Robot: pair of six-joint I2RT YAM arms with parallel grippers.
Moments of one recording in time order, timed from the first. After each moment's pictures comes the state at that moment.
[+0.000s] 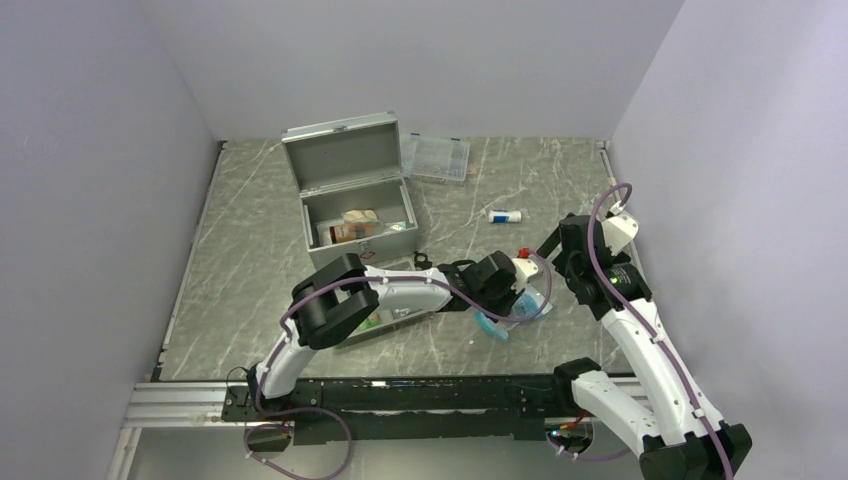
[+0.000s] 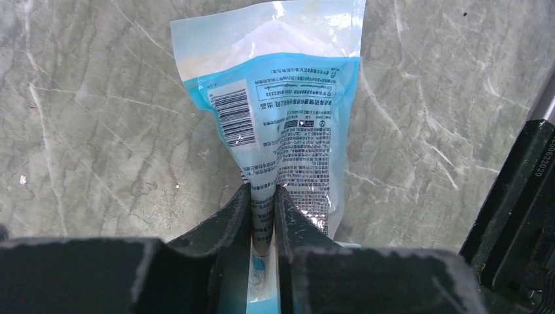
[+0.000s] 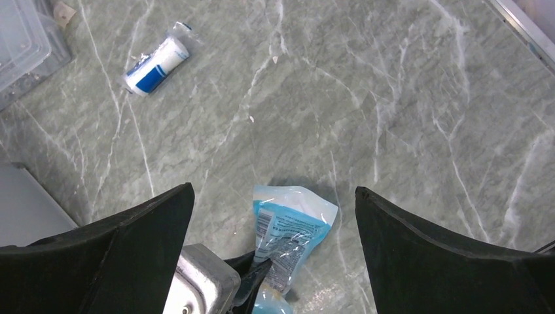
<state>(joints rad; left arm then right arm) -1.16 2.14 1.47 -0.07 0.09 -0.18 0.28 0.85 0.88 -0.83 0.55 0.82</state>
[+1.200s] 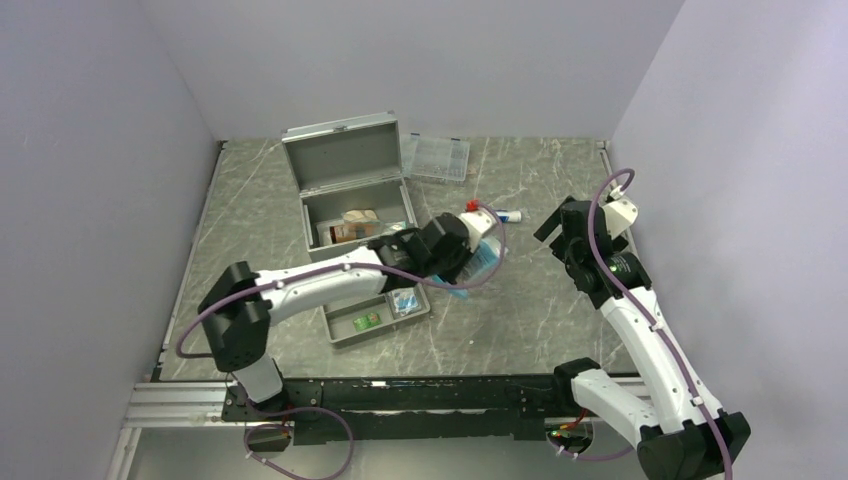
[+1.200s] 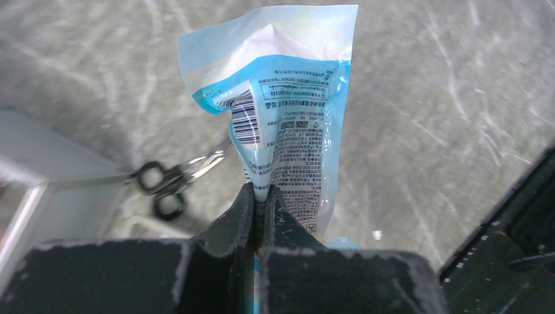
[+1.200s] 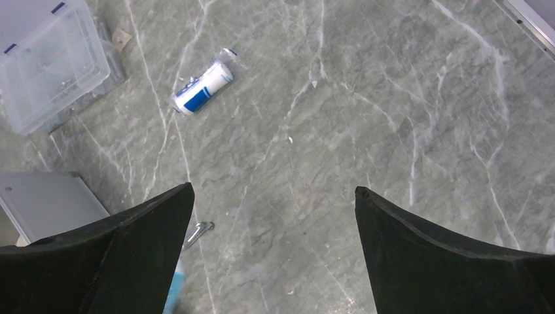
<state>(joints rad) -1.07 1.69 1.32 -0.28 -0.15 -0.15 0.27 0.91 0.95 -0.75 0.52 0.81</state>
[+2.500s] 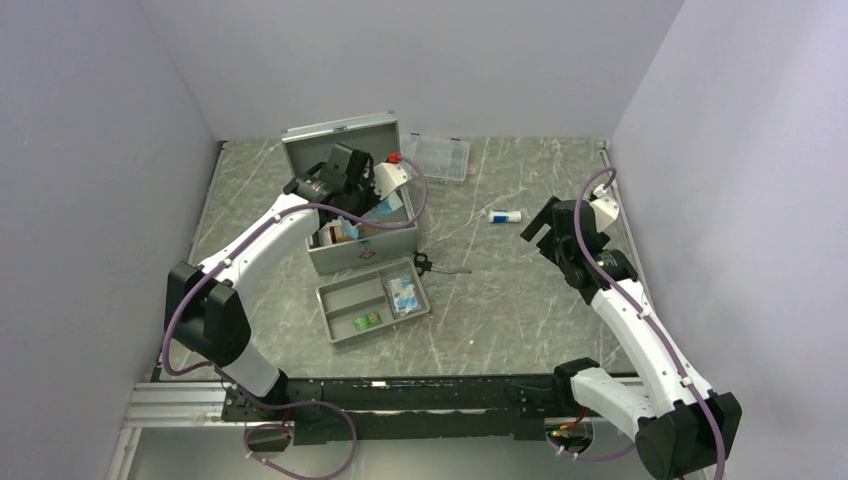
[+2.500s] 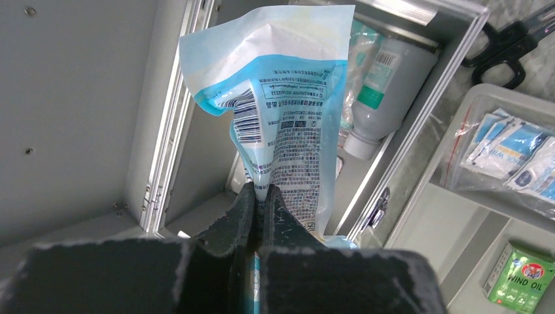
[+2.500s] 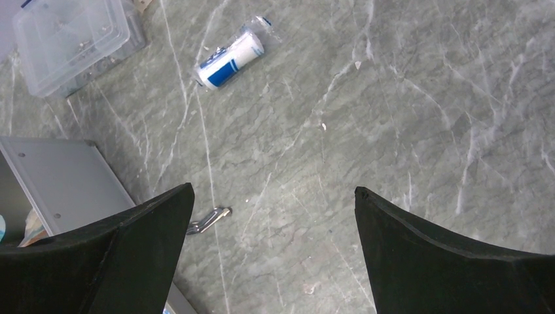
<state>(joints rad) -0.52 1.58 1.41 -0.63 -0.06 0.56 0.26 0.97 0.88 -0.61 0.39 0.78</state>
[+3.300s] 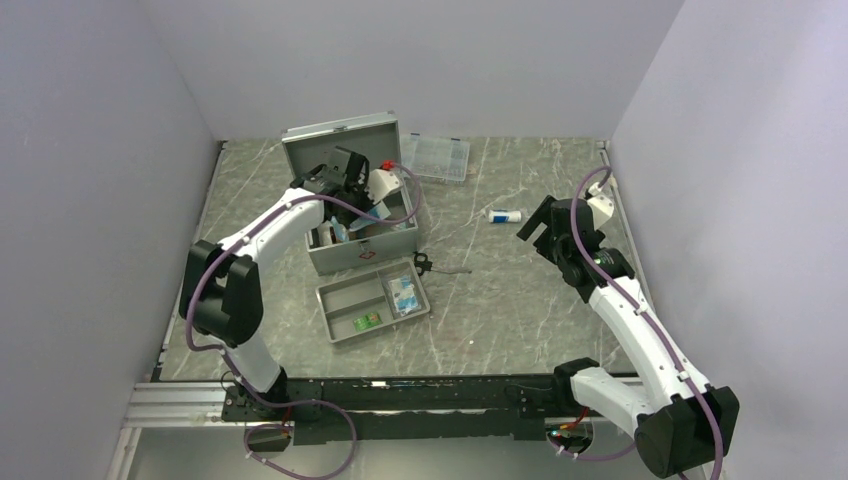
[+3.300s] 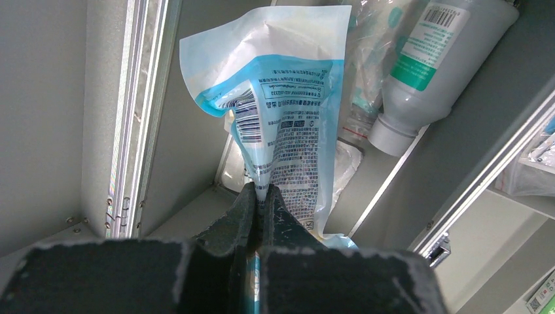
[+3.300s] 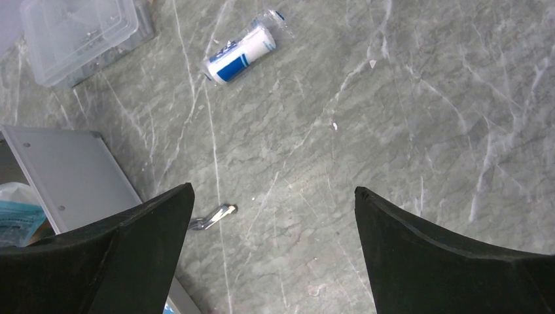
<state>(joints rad) -0.43 1.70 1.37 -0.60 -0.04 0.60 0.26 0.99 0.87 -0.57 0.35 0.77</state>
